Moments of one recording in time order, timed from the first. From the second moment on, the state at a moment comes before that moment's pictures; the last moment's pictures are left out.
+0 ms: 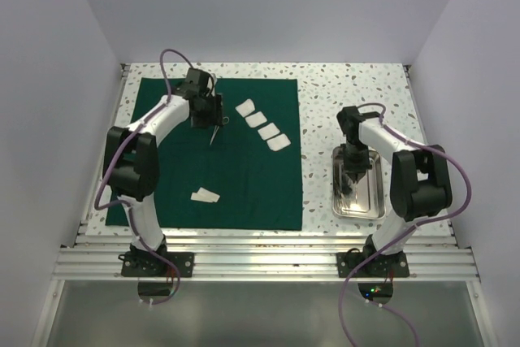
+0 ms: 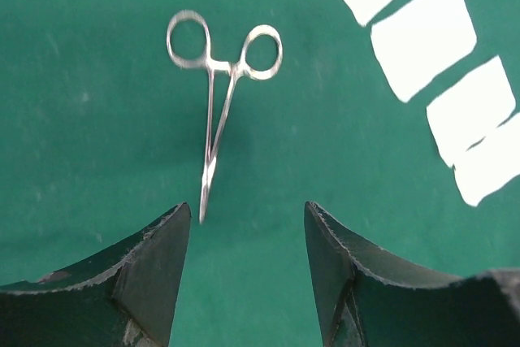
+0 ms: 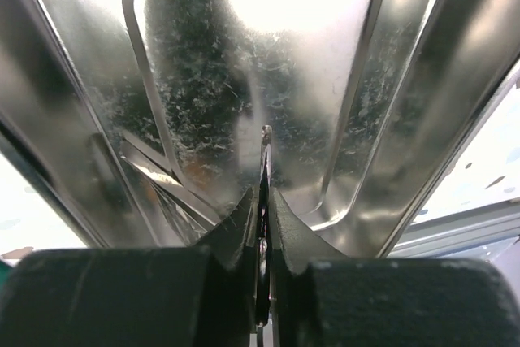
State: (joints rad) left arm -0.25 1.91 1.48 -0.60 0.08 -0.30; right arm 0.19 1.71 1.14 -1.01 0.24 0.28
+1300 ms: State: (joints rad) left arm -0.31 2.12 1.56 -0.54 -0.14 -0.22; right arm 0.19 1.58 1.28 -1.04 0.01 0.31
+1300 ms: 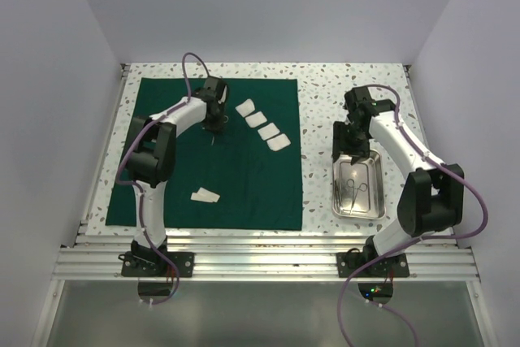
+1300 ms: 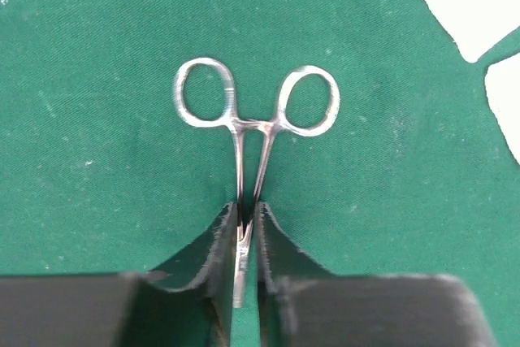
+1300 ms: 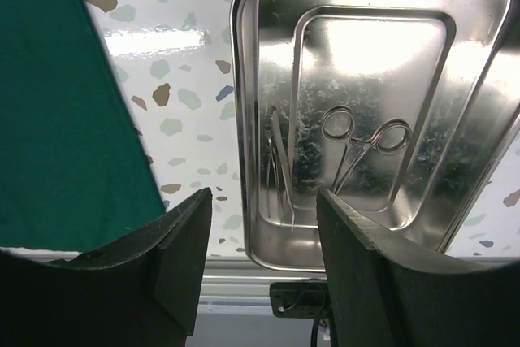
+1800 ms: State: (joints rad) left arm -0.31 2.12 1.57 -0.55 -0.11 -0.21; right arm 0.33 1.65 1.39 -0.93 -0.18 0.40
